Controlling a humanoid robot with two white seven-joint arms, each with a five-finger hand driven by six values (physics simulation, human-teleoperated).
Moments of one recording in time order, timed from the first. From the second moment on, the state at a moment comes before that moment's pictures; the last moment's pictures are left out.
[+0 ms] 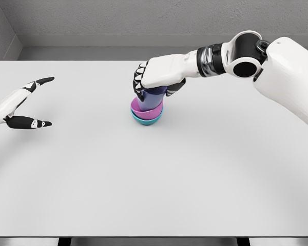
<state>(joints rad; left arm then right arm) -0.21 0.61 -0.04 -1.27 -0.08 -0.61 -0.41 -1.18 -0.44 1.08 -1.27 0.38 -0.61 0.61</state>
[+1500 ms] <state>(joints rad) -0.21 0.61 -0.04 -1.27 -0.08 -0.61 -0.41 -1.09 -0.55 0.91 -1.24 0.34 -0.61 0.61</state>
